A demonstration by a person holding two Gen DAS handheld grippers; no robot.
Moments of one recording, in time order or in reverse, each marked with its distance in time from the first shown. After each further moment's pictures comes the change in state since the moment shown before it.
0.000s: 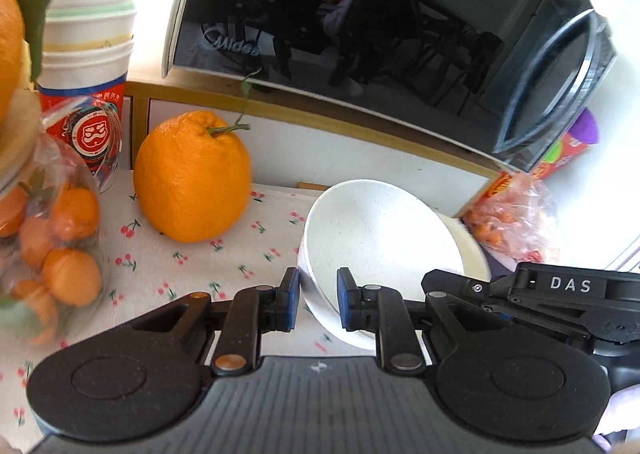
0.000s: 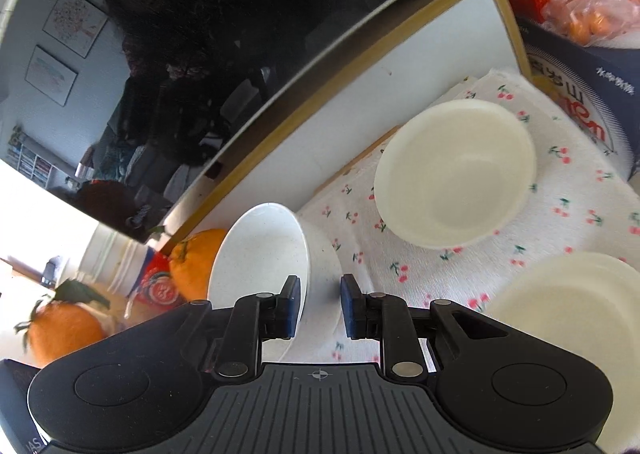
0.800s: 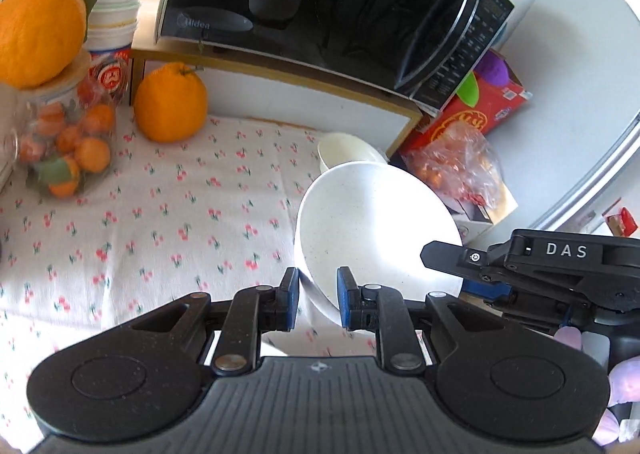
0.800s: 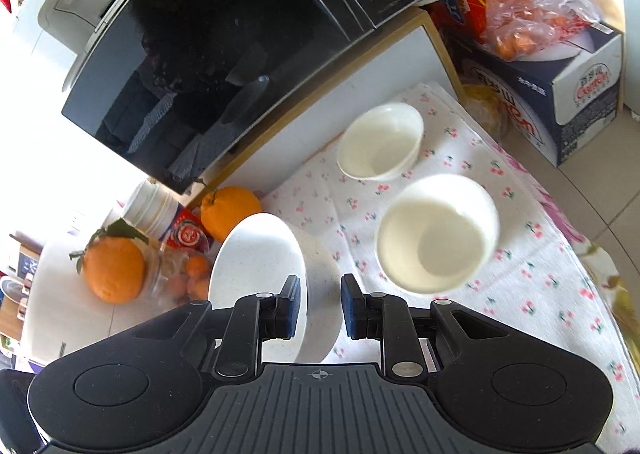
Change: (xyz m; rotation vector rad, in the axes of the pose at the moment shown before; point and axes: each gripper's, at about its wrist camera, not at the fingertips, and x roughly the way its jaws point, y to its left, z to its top) left arm -0.097 -0.061 -0.079 0.007 0.079 -0.037; right arm -0.143 -0.006 -0.058 -0.018 -0.007 -0.059
